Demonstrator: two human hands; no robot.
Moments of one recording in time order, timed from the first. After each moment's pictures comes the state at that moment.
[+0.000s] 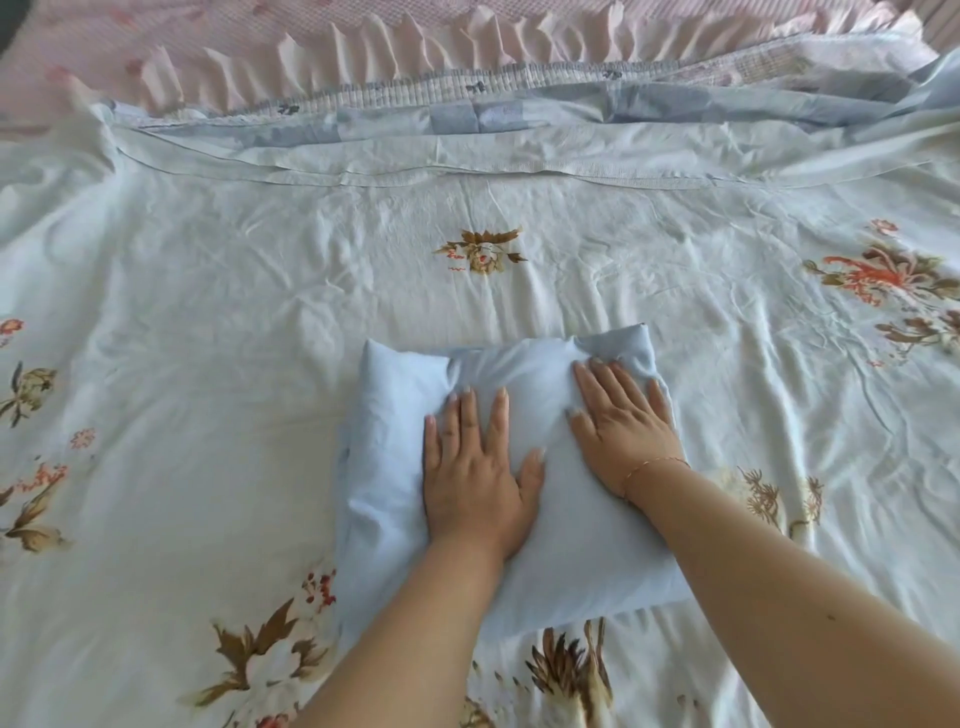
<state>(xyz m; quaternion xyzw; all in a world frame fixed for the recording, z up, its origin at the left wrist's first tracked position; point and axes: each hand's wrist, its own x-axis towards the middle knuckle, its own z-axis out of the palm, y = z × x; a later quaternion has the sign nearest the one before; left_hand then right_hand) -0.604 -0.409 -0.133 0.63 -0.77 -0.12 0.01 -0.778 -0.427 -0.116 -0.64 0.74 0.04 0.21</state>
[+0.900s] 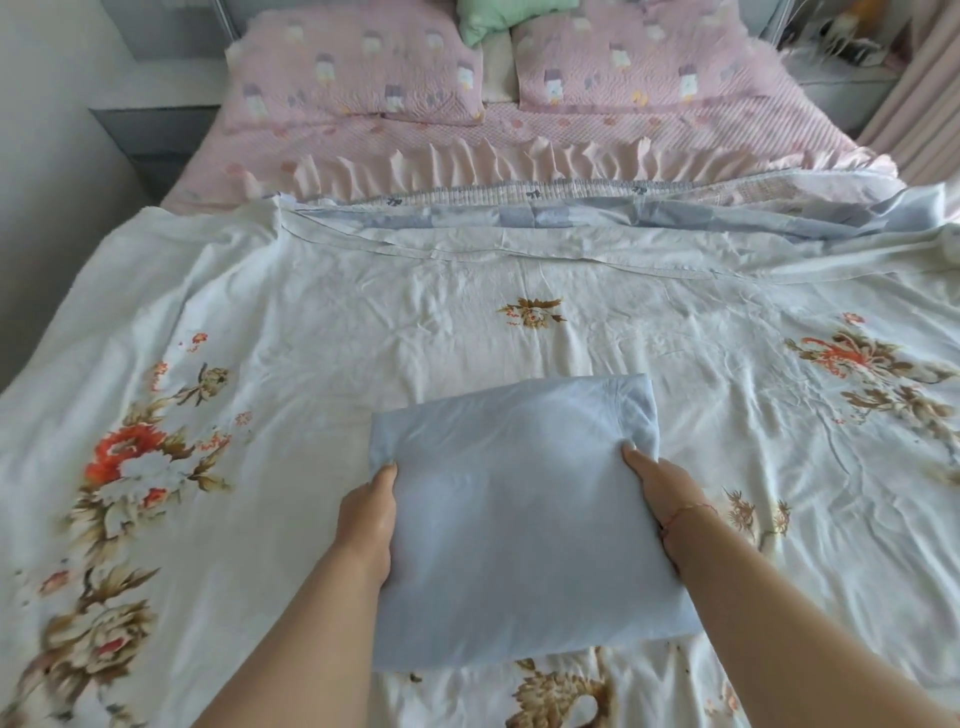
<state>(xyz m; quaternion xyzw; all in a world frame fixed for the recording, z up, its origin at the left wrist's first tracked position) -0.461 -0.361 -0.055 0.77 -0.17 -0.53 0.32 -0.758 -0.360 -0.033 -0.26 0.80 -0.25 0.48</state>
